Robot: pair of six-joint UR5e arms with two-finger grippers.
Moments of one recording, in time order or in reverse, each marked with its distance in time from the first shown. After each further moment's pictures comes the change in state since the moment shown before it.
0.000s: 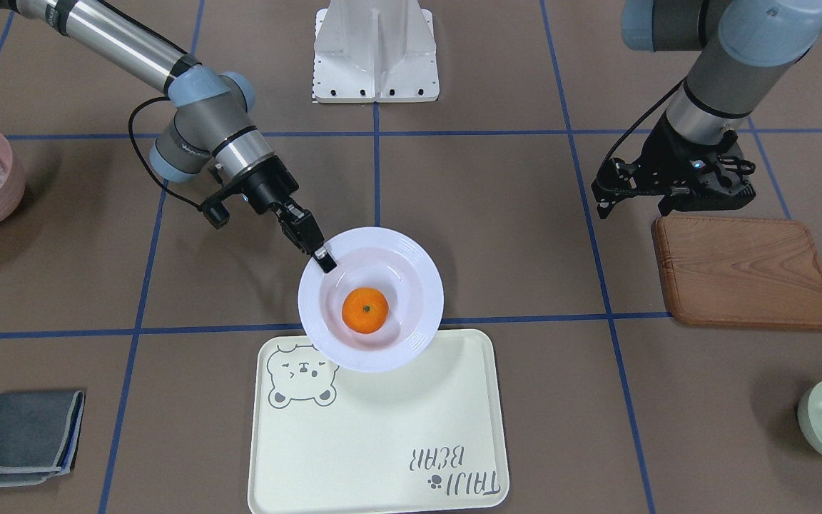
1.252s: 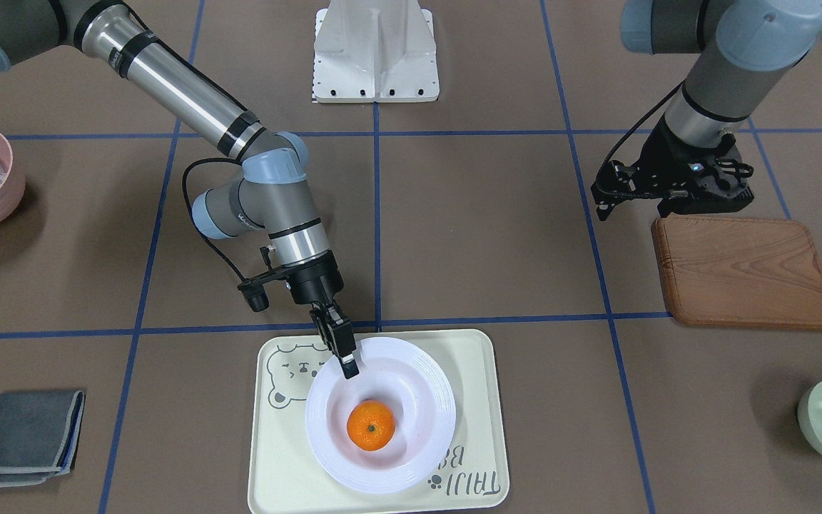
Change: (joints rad) left arm 0.006 -0.002 0.011 -0.002 0.003 -0.003; right arm 0.085 0.281 -0.305 -0.199 -0.041 0.104
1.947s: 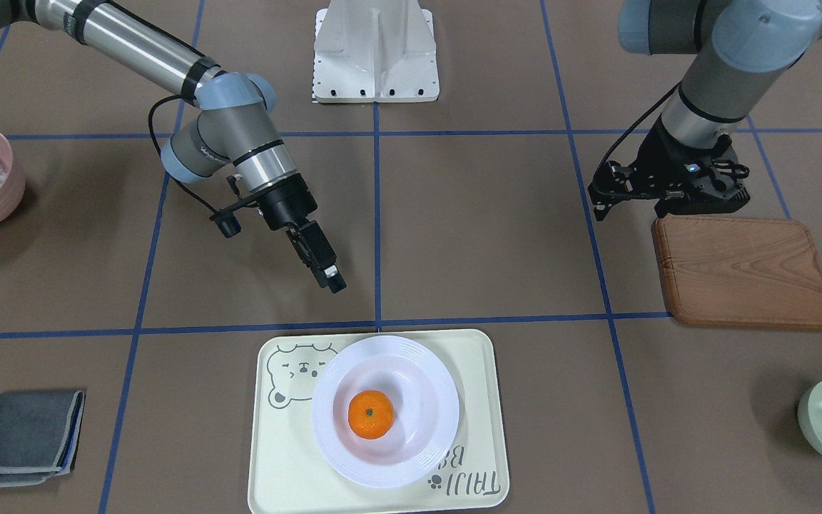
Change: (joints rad) left arm 0.001 -0.005 0.002 -0.002 0.000 0.000; right arm -0.066 -0.301 0.443 -0.017 0.051 -0.003
